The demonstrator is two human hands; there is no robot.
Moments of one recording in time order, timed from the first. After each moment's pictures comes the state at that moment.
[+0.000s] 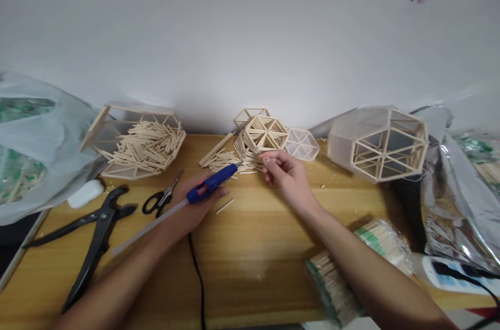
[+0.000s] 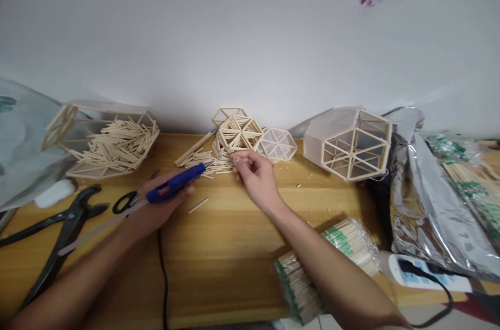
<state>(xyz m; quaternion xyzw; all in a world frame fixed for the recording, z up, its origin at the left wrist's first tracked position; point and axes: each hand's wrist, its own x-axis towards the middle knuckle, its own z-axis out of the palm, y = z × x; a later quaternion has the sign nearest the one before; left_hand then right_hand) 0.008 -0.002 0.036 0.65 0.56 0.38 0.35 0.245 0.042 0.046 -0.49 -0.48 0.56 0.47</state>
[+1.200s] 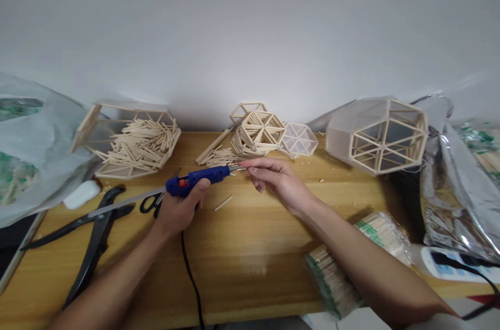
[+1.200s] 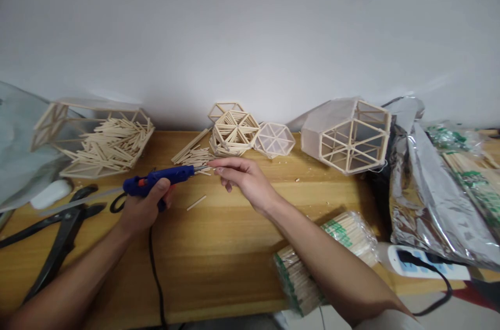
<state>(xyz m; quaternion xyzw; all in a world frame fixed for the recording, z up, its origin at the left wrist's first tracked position) 0.001 -0.010 0.027 0.51 0.63 0.41 0.42 0.240 0.033 0.053 -0.40 -0.42 0.71 0.39</state>
